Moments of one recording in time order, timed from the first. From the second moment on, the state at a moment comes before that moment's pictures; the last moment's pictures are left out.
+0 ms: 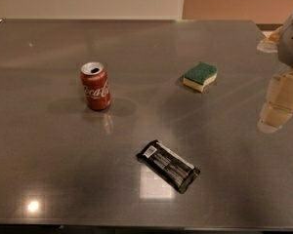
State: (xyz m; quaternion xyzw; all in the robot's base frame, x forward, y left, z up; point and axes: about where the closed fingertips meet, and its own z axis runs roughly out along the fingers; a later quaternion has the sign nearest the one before) arm 0.438 -0.217 0.976 -0.60 0.78 -0.03 0.16
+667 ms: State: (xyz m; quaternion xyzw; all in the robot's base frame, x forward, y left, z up) arm 0.439 -0.215 0.976 -0.60 0.78 -0.03 0.16
